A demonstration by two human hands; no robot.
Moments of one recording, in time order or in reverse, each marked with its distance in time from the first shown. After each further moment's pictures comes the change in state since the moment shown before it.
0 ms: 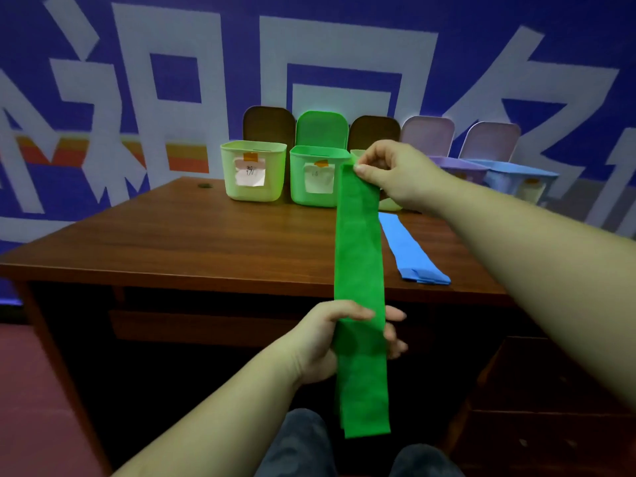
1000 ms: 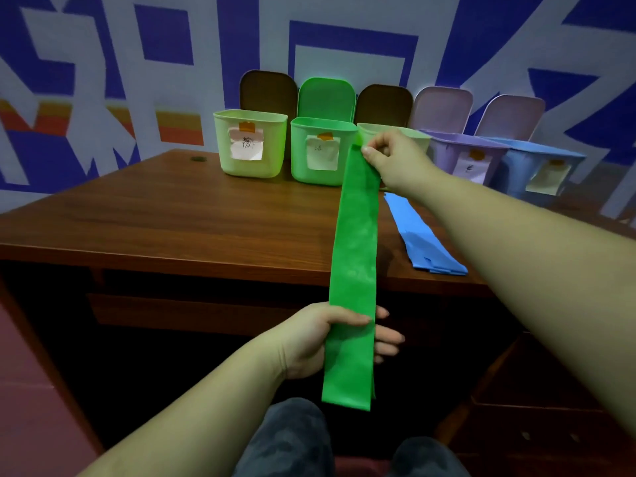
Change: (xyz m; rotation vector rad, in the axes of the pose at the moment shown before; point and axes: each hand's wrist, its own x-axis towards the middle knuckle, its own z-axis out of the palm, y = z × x) left_hand 0.013 -0.014 -0.036 0.053 0.107 -0.149; right_hand 0.055 0.067 0.038 -0.030 0.151 0.094
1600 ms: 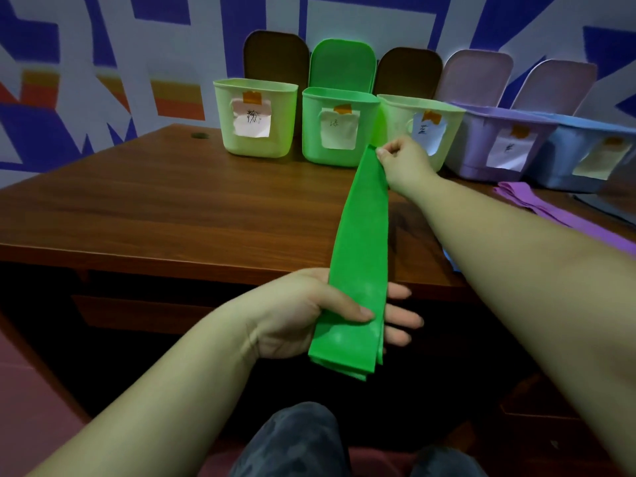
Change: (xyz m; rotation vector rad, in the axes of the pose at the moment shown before) left_hand -0.011 0.052 -0.032 0.023 -0.174 -0.013; right_hand 0.052 0.061 0.065 0.002 0.037 0.223
